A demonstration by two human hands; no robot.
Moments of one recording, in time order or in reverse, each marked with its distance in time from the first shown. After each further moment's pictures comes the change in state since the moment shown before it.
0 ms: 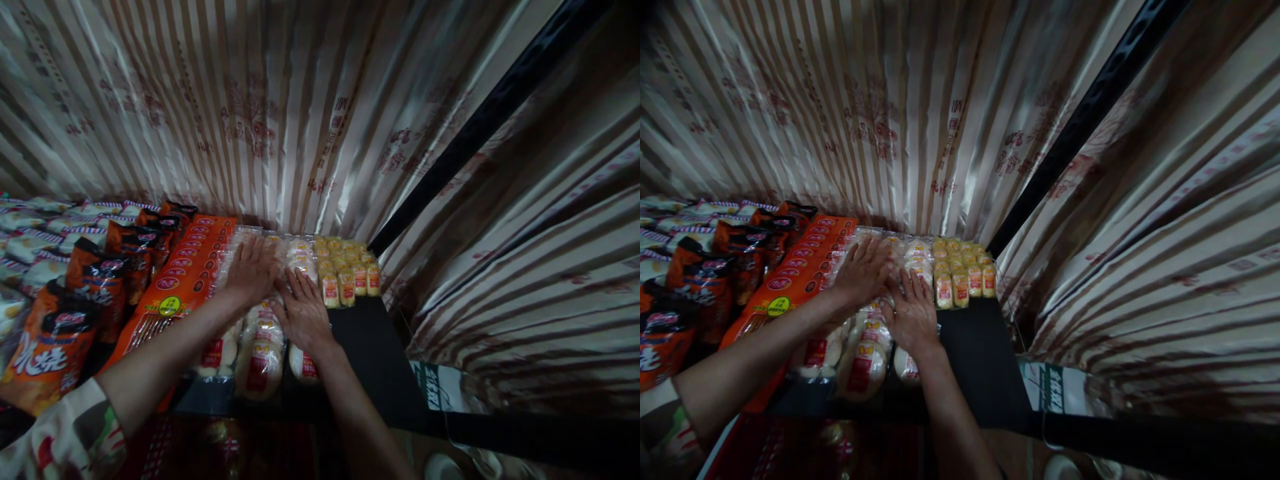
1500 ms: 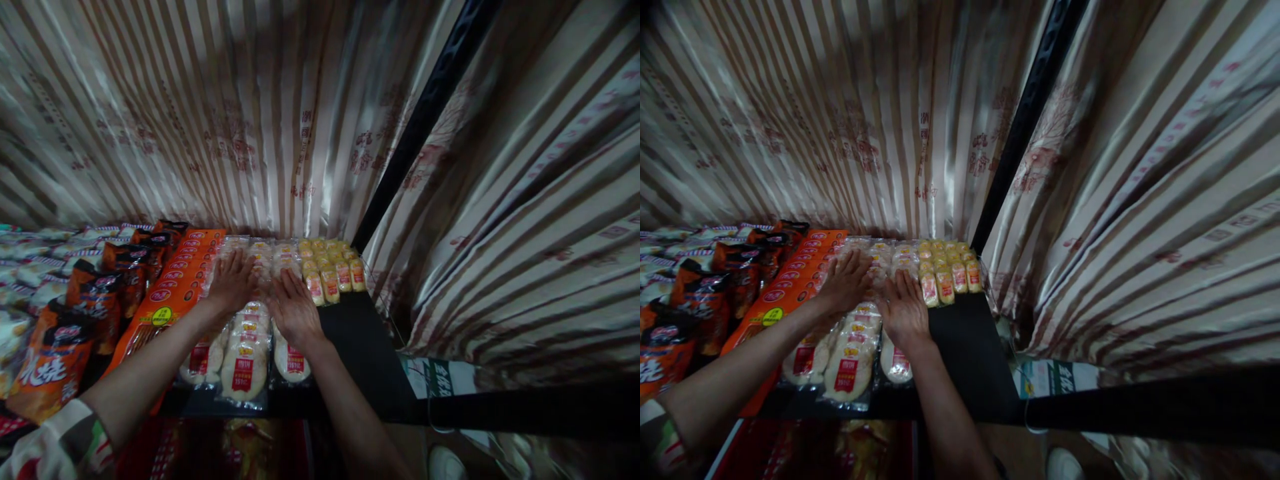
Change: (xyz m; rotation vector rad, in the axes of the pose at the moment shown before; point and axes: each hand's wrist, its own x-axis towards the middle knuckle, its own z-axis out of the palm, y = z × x) left_hand -0.007 -0.002 0.007 0.121 -0.115 -0.025; right_hand -0.007 0.017 -0.003 0.105 0.099 0.045
